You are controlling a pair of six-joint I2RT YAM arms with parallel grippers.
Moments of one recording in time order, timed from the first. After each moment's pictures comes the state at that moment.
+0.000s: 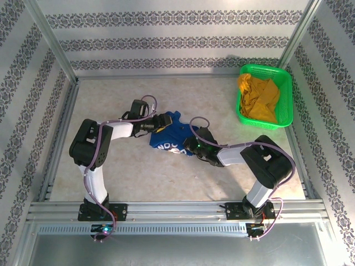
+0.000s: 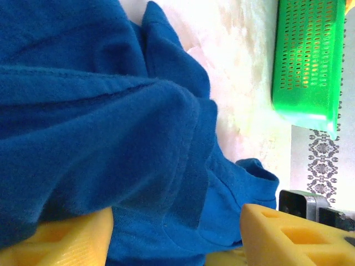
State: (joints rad) left arm -0.30 1.93 1.06 0.14 0.66 -0.76; right arm 0.62 1.69 0.58 0.41 -0.08 1.17
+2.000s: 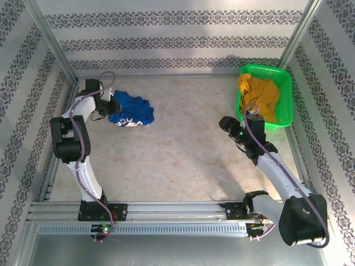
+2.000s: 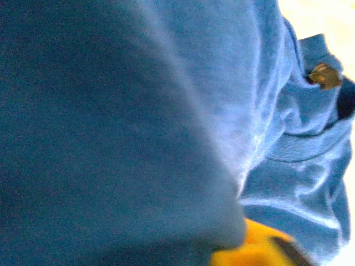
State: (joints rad) left arm 0.17 2.00 1.53 -0.65 0.40 -0.01; right arm 0.12 1.05 0.60 -0.14 -0.28 0.83
